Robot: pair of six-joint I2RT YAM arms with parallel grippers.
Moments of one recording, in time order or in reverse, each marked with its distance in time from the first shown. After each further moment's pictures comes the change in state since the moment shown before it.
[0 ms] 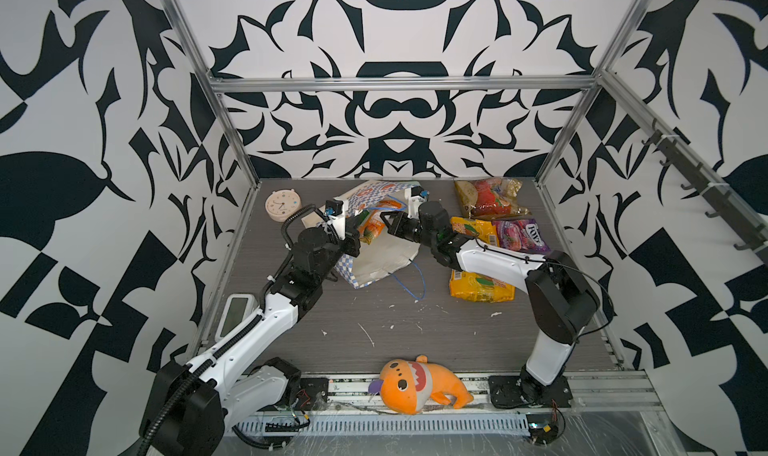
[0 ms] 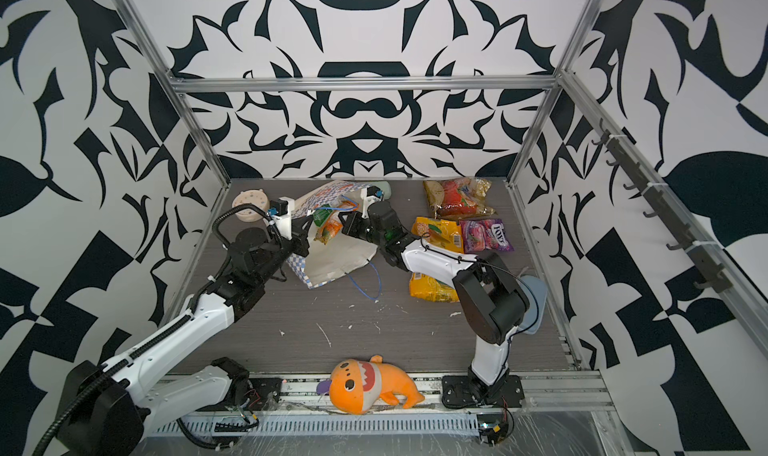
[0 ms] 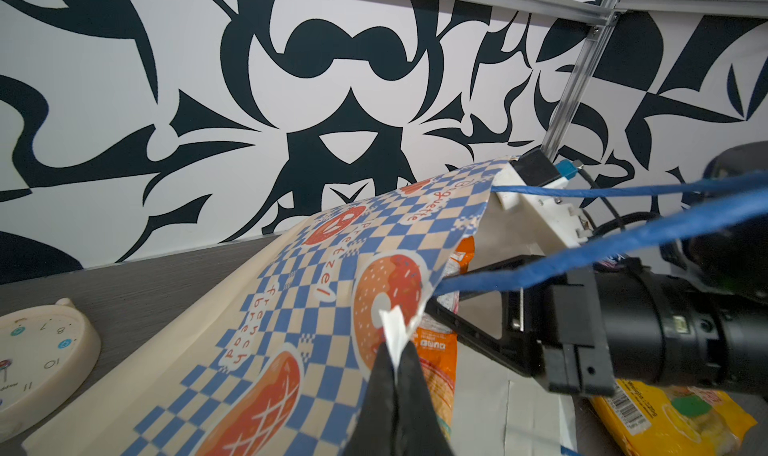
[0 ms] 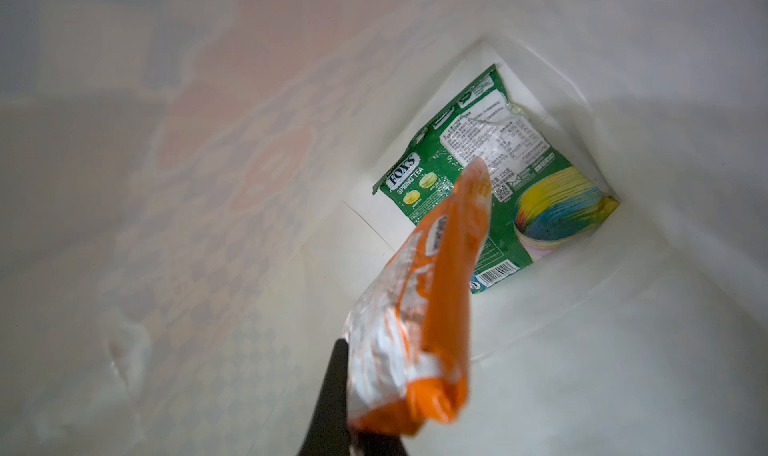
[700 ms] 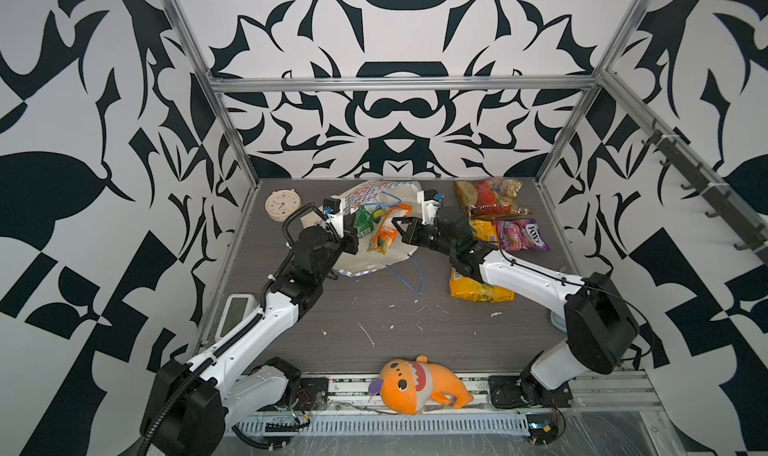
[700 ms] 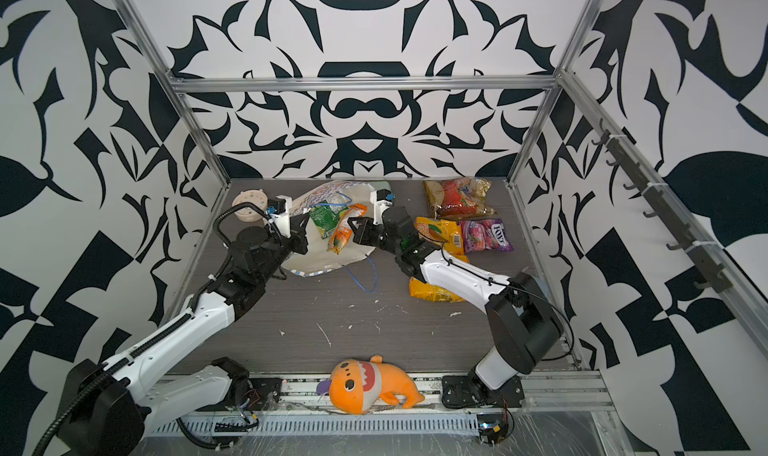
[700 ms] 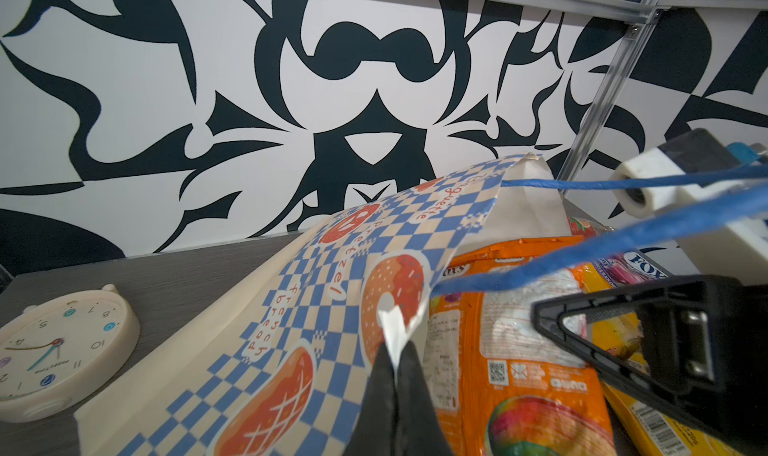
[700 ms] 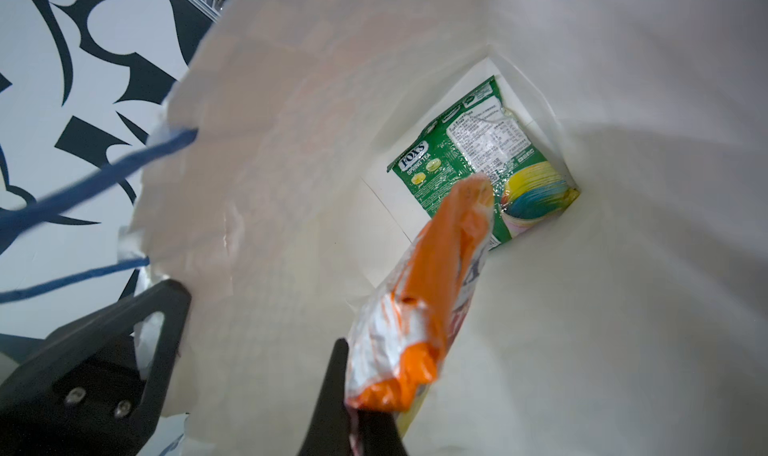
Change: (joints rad) left arm 0.000 0.007 0.011 -0.011 -0.077 0.003; right arm -0.004 -0.230 -0.147 -0.084 -0.027 -0.095
